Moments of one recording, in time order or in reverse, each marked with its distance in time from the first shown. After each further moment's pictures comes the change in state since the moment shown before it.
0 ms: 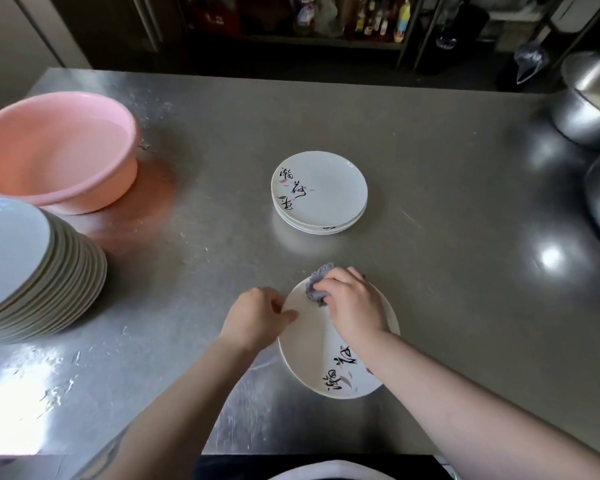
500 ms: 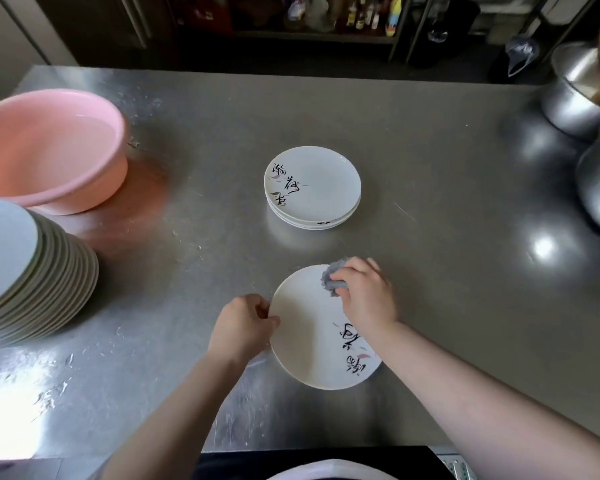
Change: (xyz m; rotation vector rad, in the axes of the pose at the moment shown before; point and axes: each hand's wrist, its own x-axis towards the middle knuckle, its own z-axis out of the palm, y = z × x) left_hand -0.015 -0.012 0.007 -0.216 0.065 -0.123; right_hand 0.000 0.021 -0.006 -0.076 -0.005 0.169
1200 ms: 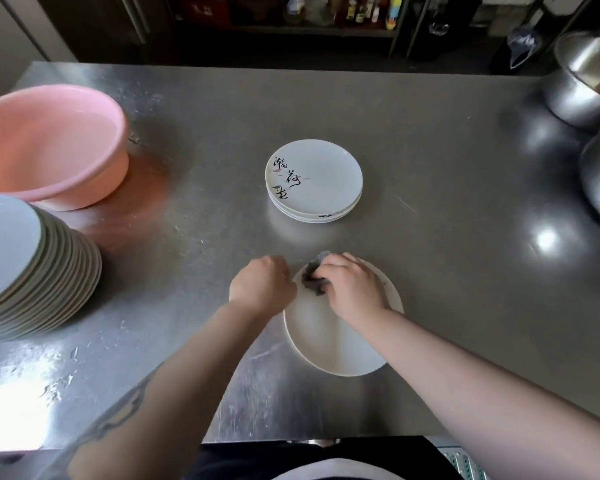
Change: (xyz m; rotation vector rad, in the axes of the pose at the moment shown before) left_hand 0.031 0.039 -0.001 0.336 -0.032 0.127; right_hand 0.002 -0.016 0.005 0.032 -0.034 -0.187
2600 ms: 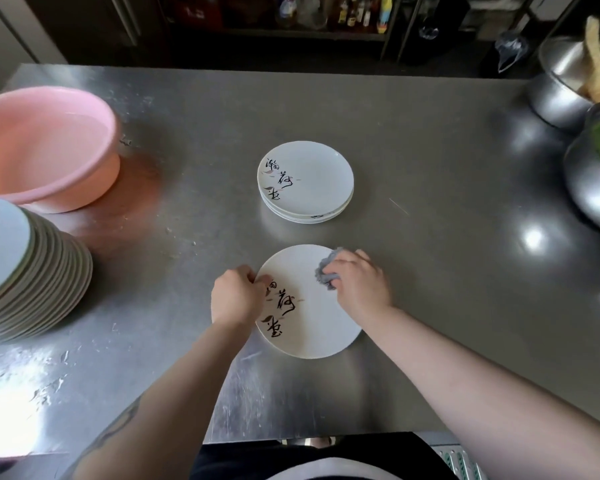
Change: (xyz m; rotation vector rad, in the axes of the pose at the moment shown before) left_hand -0.003 -0.027 0.016 -0.386 0.211 -0.196; right_hand -0.001 0.019 -0.007 -0.141 -0.086 0.150
